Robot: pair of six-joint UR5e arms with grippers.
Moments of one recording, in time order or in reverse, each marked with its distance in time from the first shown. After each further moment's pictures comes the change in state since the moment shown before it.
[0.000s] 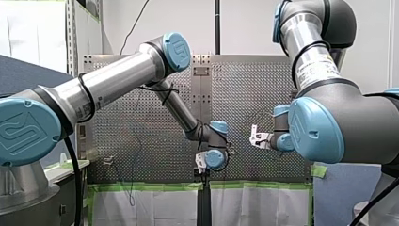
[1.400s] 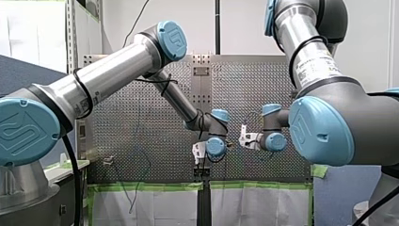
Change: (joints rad) left arm -0.008 0.079 -0.005 -0.115 -0.088 0.012; right arm 0.102 -0.043 0.072 -0.008 0.102 -0.007
